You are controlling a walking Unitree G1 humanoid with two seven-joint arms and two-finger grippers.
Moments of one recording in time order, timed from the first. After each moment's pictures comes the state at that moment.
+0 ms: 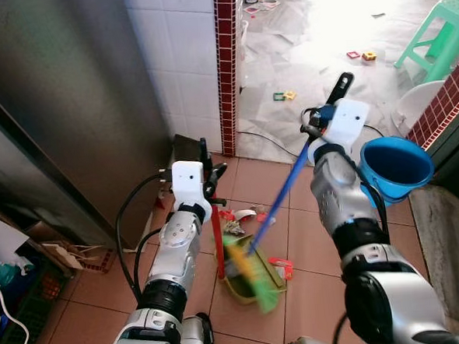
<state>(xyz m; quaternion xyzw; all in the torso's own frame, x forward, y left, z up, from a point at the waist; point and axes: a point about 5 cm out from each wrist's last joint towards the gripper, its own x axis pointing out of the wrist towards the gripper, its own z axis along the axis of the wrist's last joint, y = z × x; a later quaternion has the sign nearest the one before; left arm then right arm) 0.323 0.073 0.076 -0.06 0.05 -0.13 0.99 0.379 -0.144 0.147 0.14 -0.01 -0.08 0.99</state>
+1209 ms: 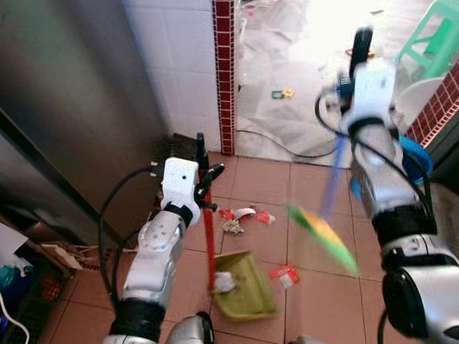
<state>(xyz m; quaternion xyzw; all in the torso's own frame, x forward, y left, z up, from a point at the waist) 0.304 0.096 0.104 0.02 0.03 -0.19 0.98 0.378 -0.197 0.188 -0.11 -0.09 -0.07 0.99</state>
